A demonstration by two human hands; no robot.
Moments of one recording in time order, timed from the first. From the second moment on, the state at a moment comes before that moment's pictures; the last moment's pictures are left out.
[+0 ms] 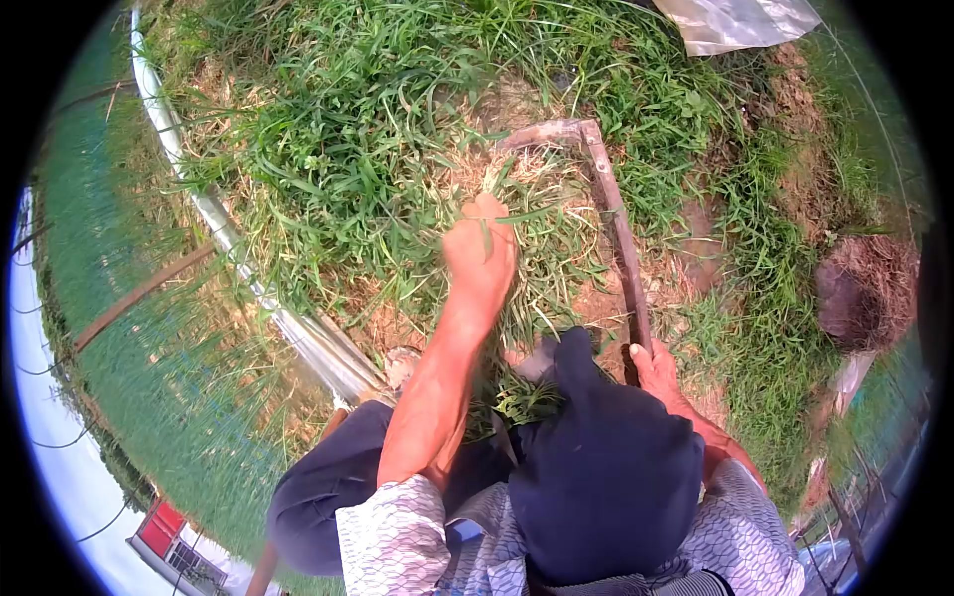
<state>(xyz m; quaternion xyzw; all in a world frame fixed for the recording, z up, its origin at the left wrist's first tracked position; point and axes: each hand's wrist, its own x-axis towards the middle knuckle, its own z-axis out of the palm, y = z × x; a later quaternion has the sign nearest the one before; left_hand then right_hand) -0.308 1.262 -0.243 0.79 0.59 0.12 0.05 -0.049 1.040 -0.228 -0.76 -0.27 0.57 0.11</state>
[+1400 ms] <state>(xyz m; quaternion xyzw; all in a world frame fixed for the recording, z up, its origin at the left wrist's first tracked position) -0.321 1.218 -0.214 0.75 0.60 0.19 0.19 -0.043 1.043 -0.261 -0.74 -0.43 0.51 0.08</state>
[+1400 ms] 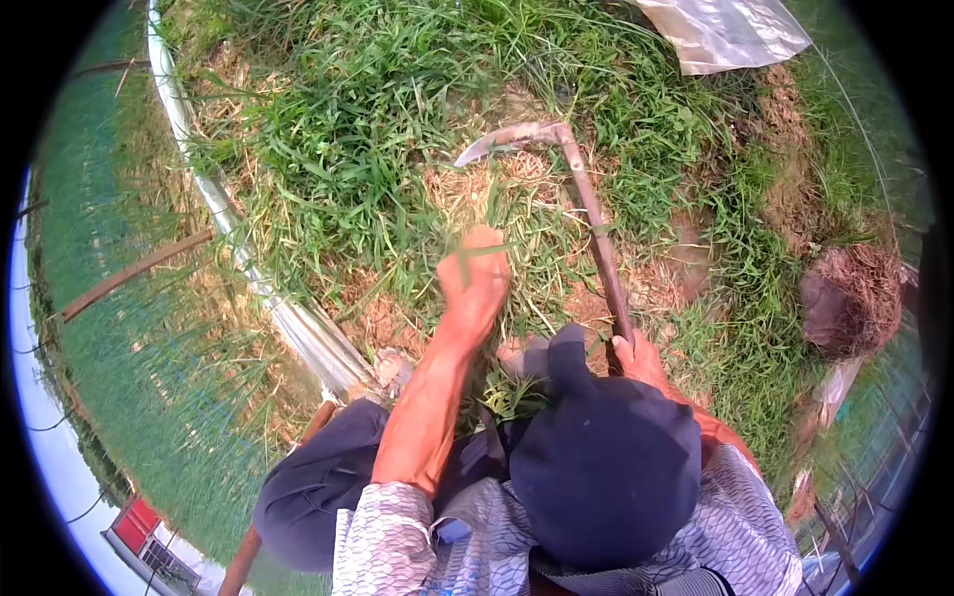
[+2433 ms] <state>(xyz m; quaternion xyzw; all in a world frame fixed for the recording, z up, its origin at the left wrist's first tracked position) -0.321 1.204 -0.238 0.58 0.55 0.43 0.43 -0.041 0.983 -0.268 -0.79 -0.43 0.44 0.05</state>
